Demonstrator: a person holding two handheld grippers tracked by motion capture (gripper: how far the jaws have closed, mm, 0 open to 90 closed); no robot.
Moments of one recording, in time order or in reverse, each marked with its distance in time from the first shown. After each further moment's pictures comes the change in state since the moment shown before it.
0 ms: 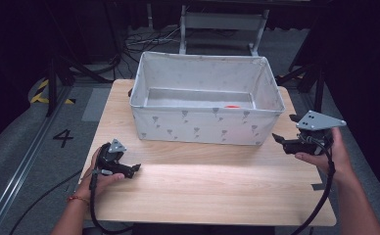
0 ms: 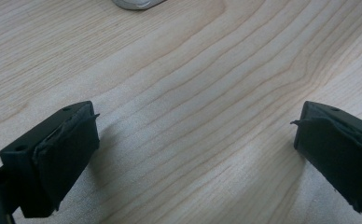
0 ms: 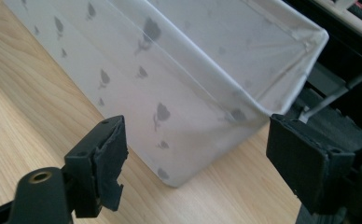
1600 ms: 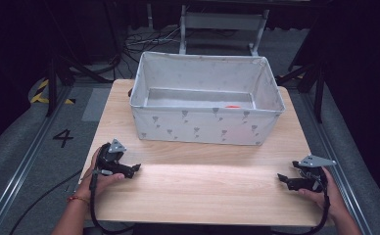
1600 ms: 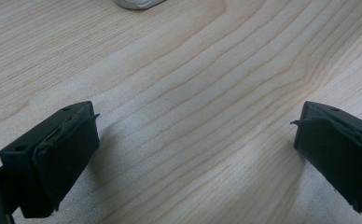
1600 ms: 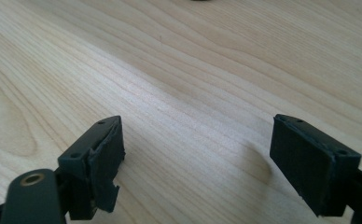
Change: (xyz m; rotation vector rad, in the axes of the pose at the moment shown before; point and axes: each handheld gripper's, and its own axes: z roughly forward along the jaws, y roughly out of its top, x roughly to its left) left arm 0.000 0.000 0.000 0.001 -0.001 -0.006; right arm 0.021 -0.179 0.045 0.172 0.115 0.304
